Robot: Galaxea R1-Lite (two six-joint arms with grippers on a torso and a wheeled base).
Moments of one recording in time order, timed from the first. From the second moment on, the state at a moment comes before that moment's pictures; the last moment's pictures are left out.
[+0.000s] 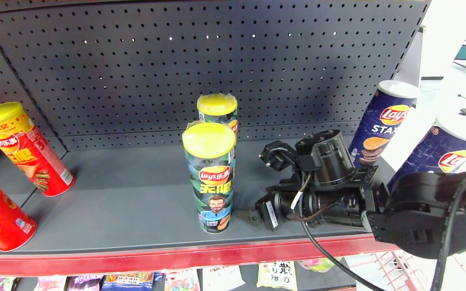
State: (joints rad) left arm 0.00 0.00 0.00 0.00 0.03 -0.01; right arm 0.77 1.83 -0.98 -0.25 0.00 0.10
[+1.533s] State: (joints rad) left arm 0.00 0.00 0.00 0.00 0.03 -0.01; right arm 0.00 0.15 -0.01 -0.06 0.22 -0.04
